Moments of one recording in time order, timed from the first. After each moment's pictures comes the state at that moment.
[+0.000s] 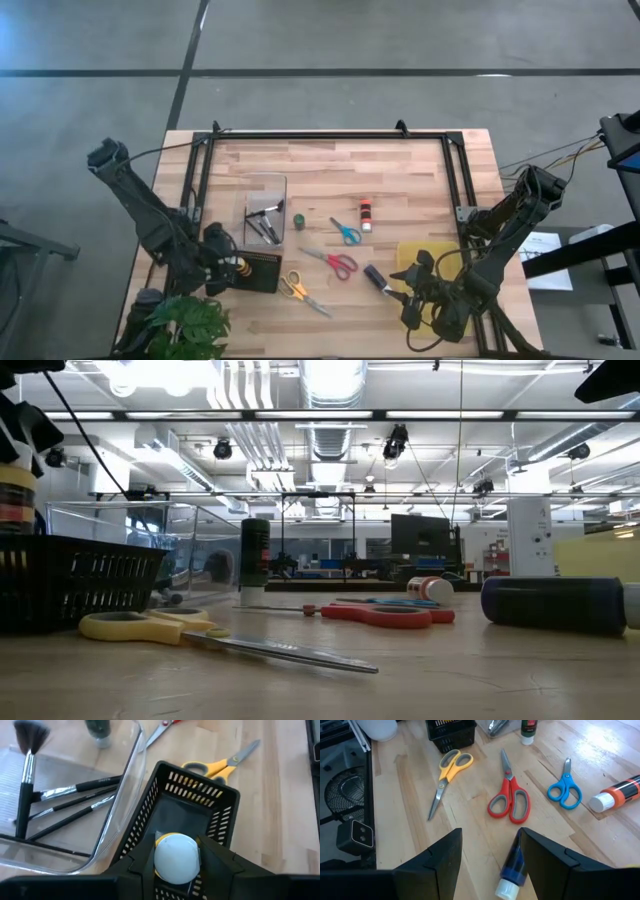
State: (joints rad) left arm -0.88 0.99 0.66 -0.78 -0.53 -1.03; right arm 0.92 1.49 1.01 -0.61 0.84 1.23
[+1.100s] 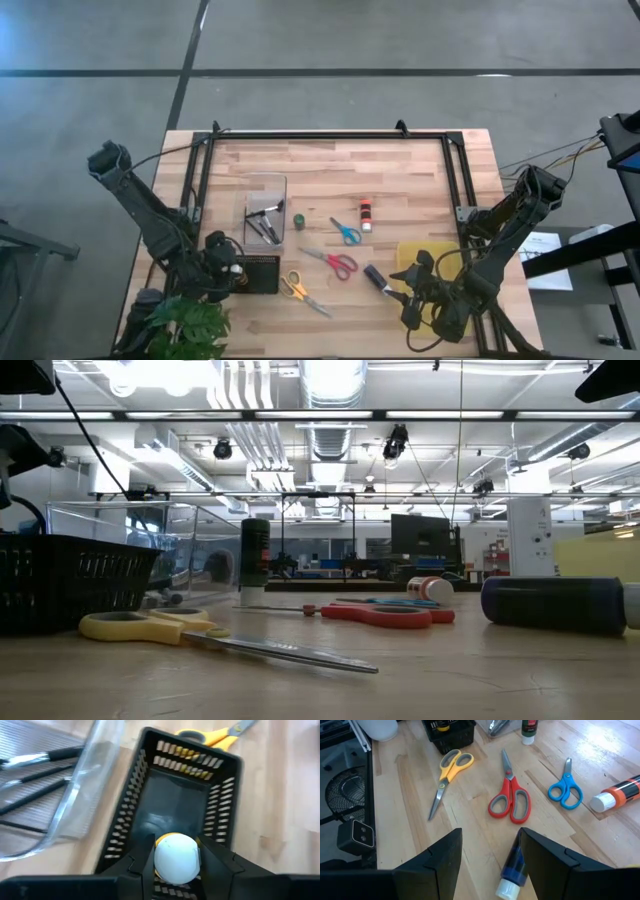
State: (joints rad) left arm -0.88 1.08 0.64 -0.71 -0.43 -1.07; right arm 0.92 1.49 1.01 -0.61 0.84 1.23
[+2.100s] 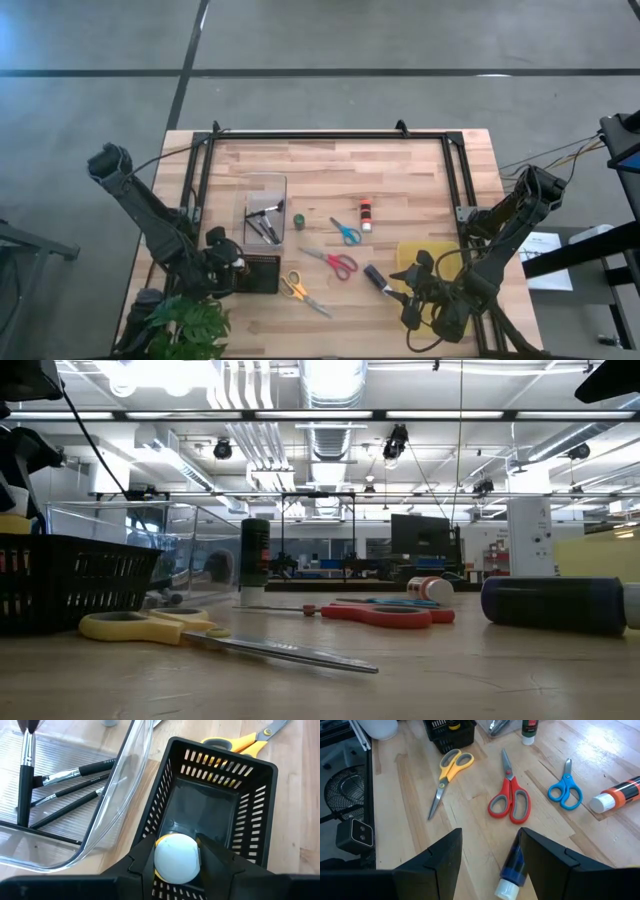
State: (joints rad) left arm -0.88 1.14 0.63 -0.75 -0.51 -1.07; right arm 0.92 1.49 1.01 -0.61 0.84 1.22
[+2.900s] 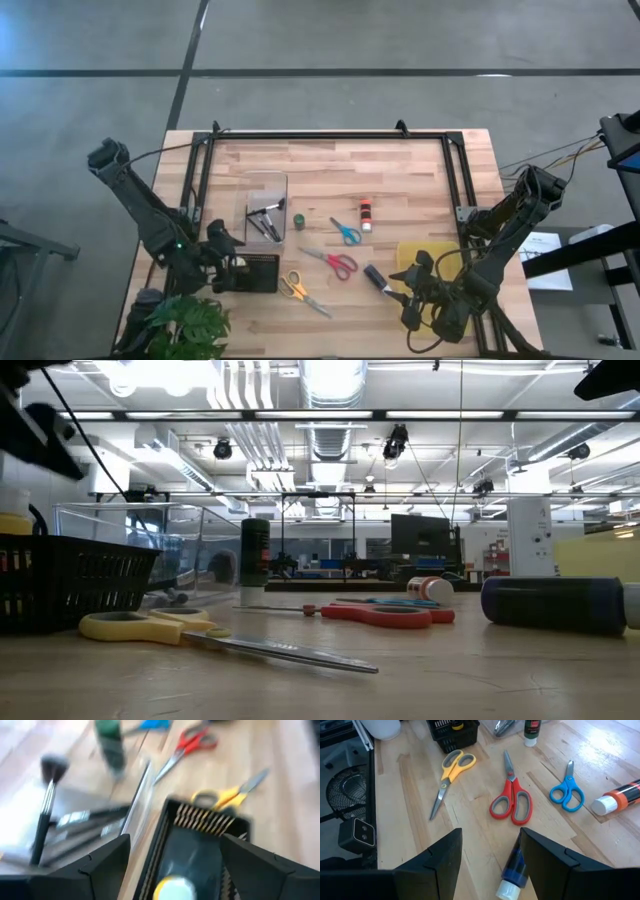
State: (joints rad) left arm -0.88 1.00 0.63 -0.69 -0.69 -0.96; right arm 0.92 1.49 1.01 -0.60 0.84 1.20
